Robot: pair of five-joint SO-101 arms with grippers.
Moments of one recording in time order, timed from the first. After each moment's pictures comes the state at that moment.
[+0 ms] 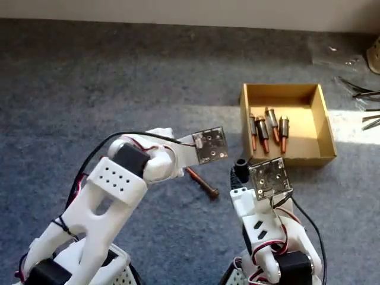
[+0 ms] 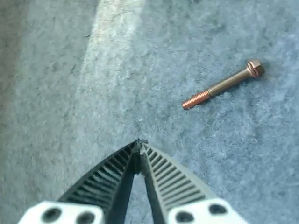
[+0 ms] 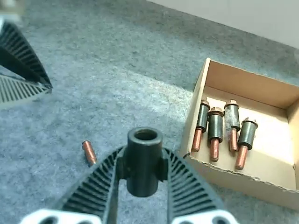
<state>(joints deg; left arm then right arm) 25.0 -30.0 36.6 63.8 -43.1 -17.0 -104.6 71.3 67.4 12.0</state>
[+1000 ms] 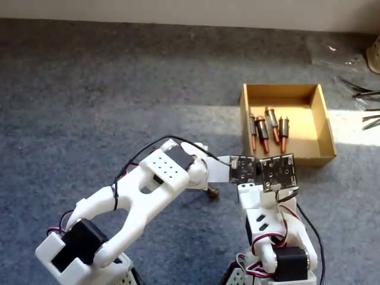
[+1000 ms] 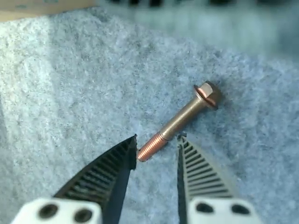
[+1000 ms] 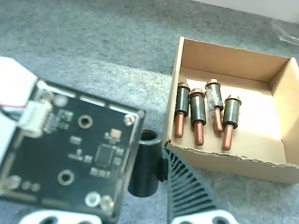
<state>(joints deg) 38.5 -6.2 35.1 49.5 -50.7 -10.2 -105.4 77.9 63.4 9.9</state>
